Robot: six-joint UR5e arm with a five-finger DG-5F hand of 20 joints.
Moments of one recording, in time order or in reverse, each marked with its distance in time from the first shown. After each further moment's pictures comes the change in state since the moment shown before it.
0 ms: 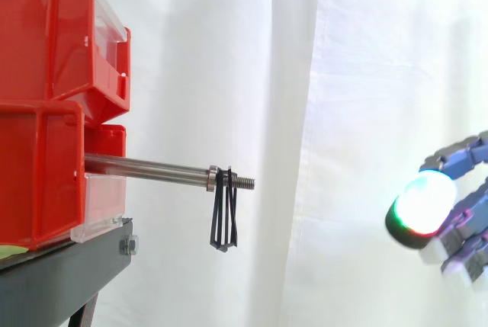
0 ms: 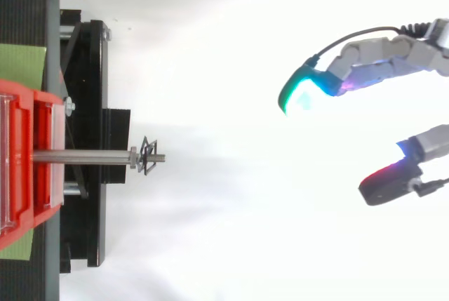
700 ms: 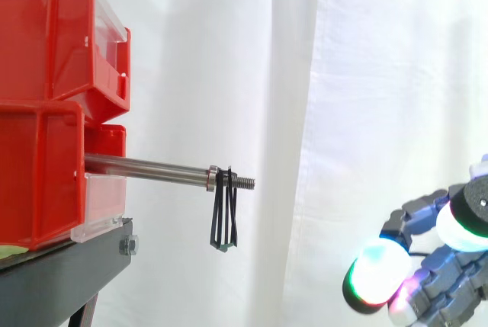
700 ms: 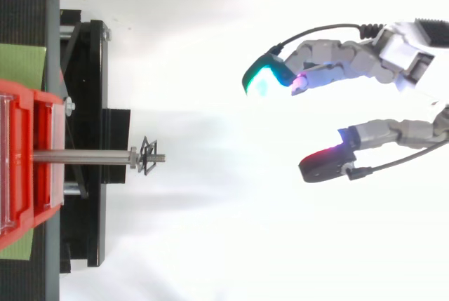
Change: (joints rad) arm 0.025 -0.122 0.000 0.206 0.092 -0.171
